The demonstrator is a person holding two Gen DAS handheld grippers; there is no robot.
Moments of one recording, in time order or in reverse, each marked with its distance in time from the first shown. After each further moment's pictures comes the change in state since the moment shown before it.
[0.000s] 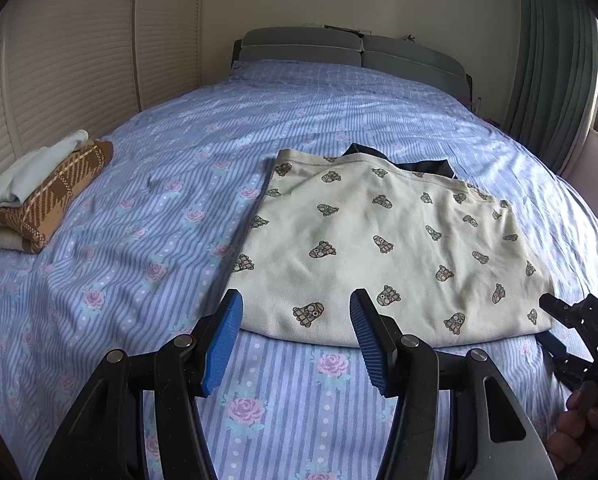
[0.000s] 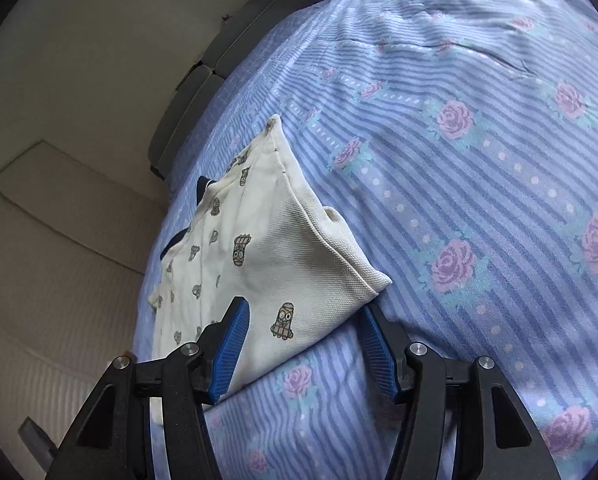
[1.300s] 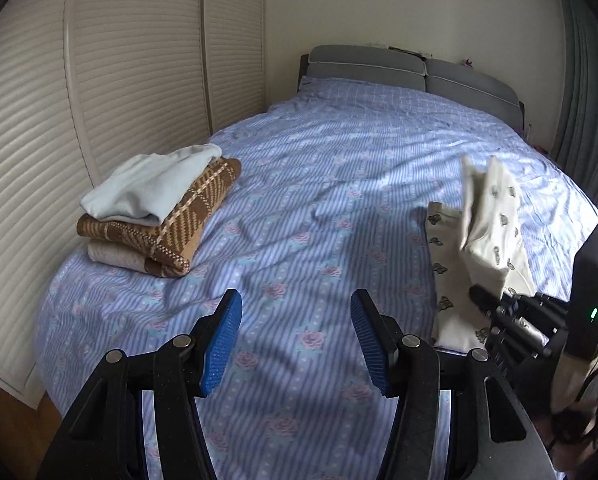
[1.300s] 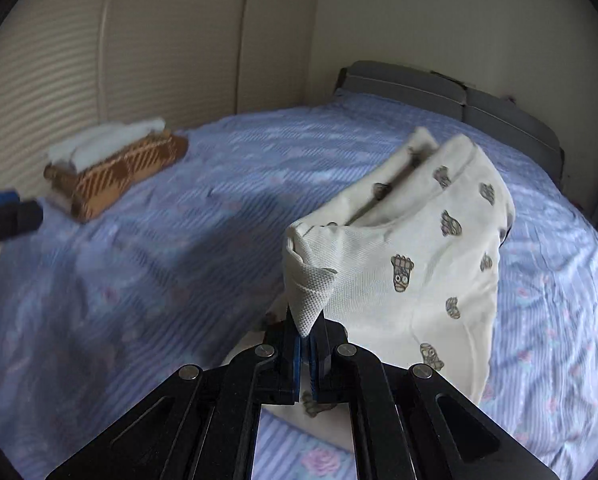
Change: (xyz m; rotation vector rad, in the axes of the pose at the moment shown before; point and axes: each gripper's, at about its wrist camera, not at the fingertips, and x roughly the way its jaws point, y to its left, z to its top) left arm -0.058 0.172 0.026 -0.074 -0.035 0.168; right arm 0.094 0.268 -0.200 -1.270 0.099 -0.049
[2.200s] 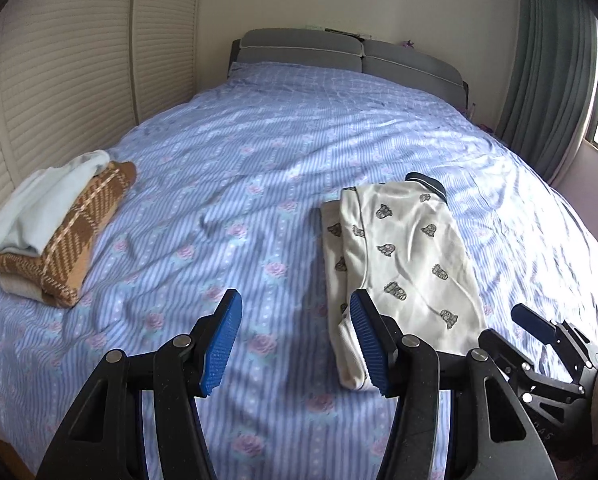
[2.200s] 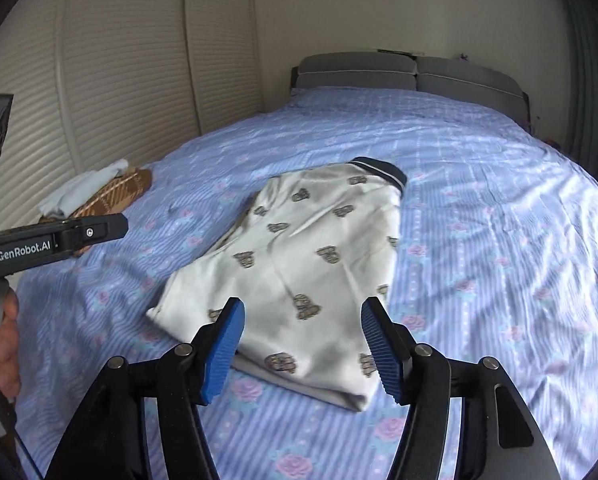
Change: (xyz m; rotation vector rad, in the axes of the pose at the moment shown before) left arm 0.051 -0.082 0.029 0.099 0.054 -0.234; right arm -0.050 -0.085 -0.033 0.293 -0.030 -0.017
